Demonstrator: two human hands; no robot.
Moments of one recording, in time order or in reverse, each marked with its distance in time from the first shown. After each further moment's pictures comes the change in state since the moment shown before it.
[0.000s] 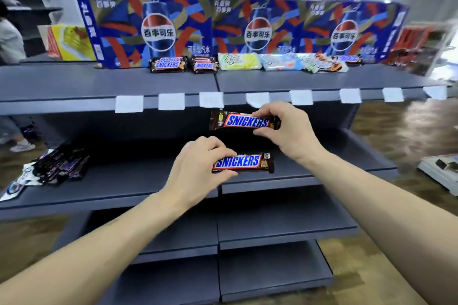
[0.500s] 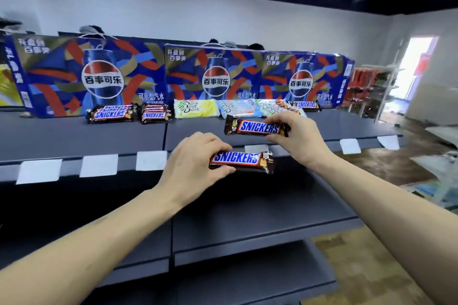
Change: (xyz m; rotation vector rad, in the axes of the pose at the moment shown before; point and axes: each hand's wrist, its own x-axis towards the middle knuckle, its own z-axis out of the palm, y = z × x) left_hand 0.164 0.028 0.030 -0.094 0.140 0.121; right_hand 0.091 0.108 -0.103 -0.188 0.060 0.050
